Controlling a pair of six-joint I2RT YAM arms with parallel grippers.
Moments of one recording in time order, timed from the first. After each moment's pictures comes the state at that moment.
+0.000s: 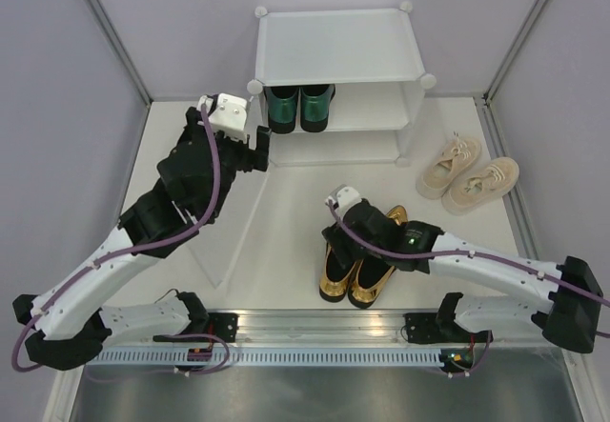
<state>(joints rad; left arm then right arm) -0.96 1.03 1.39 -0.38 -0.72 0.12 1.00 1.12 0.83 -0.51 0.22 0.27</state>
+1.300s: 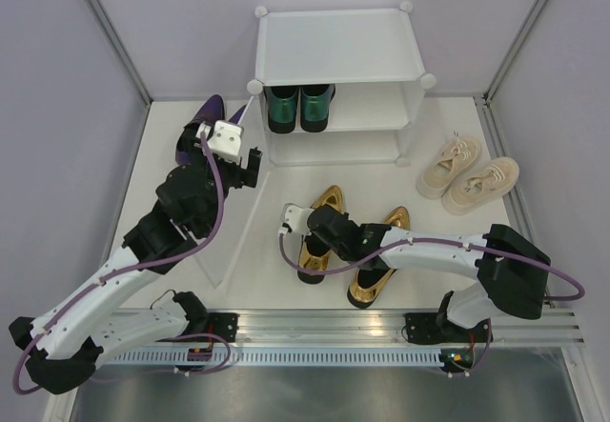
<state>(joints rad) -0.83 0.86 1.07 -0.21 -0.62 0.21 1.10 1.48 0.86 -0.09 0.48 -0.45</state>
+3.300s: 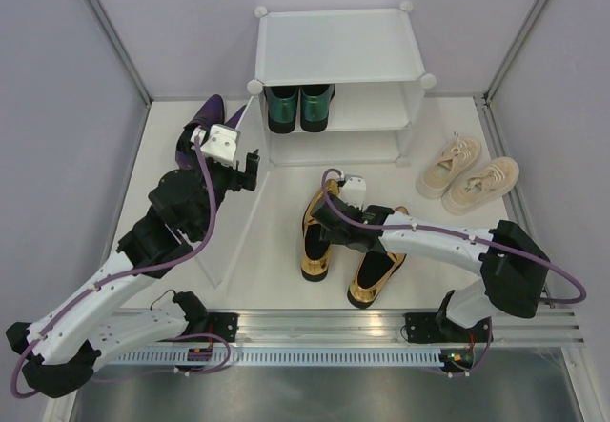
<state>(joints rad) -0.83 0.83 1.06 -0.20 -0.57 0.21 1.01 1.50 0.99 -0.52 0.47 1.01</state>
